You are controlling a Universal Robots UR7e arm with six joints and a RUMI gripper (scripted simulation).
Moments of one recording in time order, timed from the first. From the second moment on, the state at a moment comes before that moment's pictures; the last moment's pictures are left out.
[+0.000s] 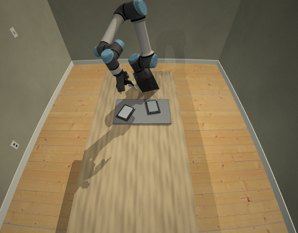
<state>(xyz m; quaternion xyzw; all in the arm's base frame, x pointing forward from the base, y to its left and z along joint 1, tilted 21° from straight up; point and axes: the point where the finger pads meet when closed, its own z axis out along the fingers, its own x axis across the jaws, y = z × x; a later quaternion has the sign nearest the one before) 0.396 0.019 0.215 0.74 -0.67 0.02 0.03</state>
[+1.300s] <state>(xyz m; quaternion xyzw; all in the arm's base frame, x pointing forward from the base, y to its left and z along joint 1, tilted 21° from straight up) 0.419 0.045 0.087 0.76 -0.65 0.06 0.06</state>
